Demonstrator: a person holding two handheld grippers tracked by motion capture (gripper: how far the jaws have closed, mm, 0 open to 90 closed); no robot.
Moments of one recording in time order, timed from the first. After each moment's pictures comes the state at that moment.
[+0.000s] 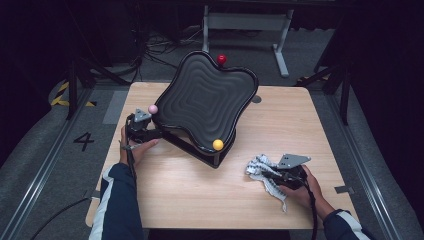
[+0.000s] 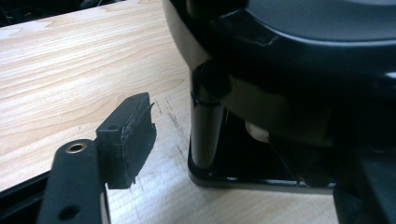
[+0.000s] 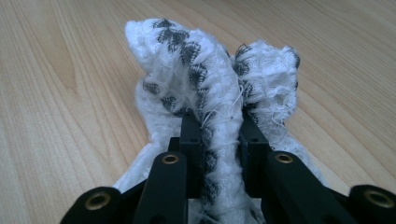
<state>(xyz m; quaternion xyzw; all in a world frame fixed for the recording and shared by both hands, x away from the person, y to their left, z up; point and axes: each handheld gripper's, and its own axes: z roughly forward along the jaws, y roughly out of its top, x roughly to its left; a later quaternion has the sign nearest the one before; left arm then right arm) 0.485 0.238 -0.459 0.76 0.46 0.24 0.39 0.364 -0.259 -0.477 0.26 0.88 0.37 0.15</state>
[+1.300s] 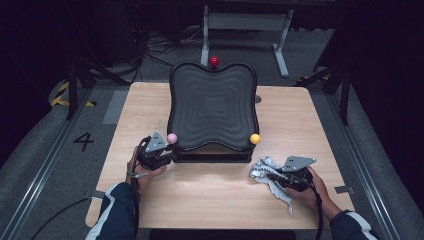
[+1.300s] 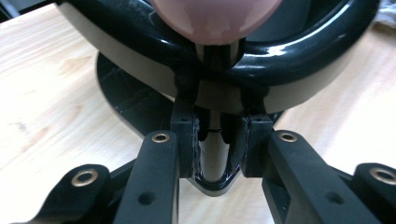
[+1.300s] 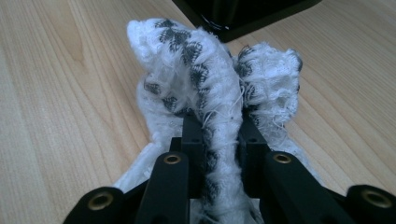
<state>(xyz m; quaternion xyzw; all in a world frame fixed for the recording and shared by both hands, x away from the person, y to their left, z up) 0.391 0.190 -0.447 0.83 0.30 0.18 0.43 0.359 -0.273 -0.475 0.24 0.89 0.36 0.15</state>
